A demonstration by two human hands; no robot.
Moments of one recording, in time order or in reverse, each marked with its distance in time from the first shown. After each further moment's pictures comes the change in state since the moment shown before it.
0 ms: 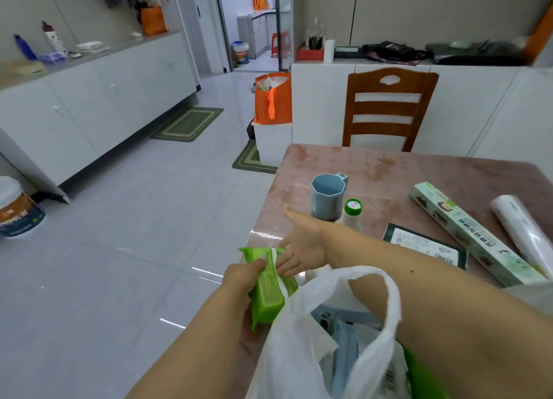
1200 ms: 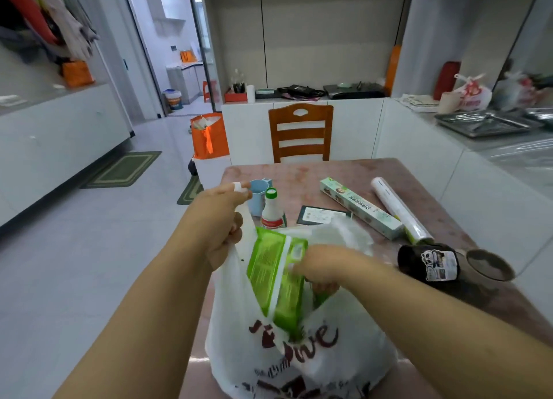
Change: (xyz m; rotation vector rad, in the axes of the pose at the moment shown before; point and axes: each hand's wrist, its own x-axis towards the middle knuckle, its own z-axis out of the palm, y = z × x) left_hand -0.281 0.048 -0.017 -0.060 -0.432 0.553; right_hand -0.217 0.159 0.052 -0.683 0.648 -0.118
